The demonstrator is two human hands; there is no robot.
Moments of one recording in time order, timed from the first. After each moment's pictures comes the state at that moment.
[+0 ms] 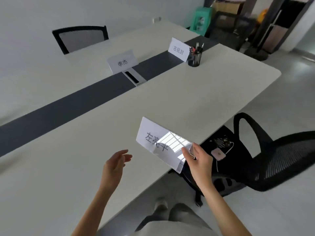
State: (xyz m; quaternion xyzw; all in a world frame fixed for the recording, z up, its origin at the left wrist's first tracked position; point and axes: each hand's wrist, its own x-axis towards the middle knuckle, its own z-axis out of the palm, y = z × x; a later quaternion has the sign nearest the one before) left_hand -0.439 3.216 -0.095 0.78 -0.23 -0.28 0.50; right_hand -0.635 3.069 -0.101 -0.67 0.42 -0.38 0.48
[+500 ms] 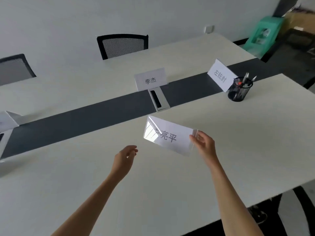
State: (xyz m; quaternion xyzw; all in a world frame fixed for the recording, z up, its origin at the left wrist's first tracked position) left_hand -0.338 3.028 -0.107 0.87 -0.14 -0.20 0.42; right_hand -0.471 2.782 -0.141 -0.70 0.34 -0.21 0.60
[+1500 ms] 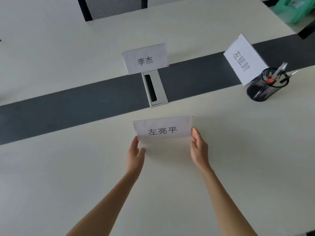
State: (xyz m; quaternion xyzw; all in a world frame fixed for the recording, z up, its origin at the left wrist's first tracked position) left_hand -0.301 2.902 -0.188 0.79 0.03 -0.26 0.55; right_hand -0.390 2.724 -0.211 -0.72 0.39 -0.12 0.56
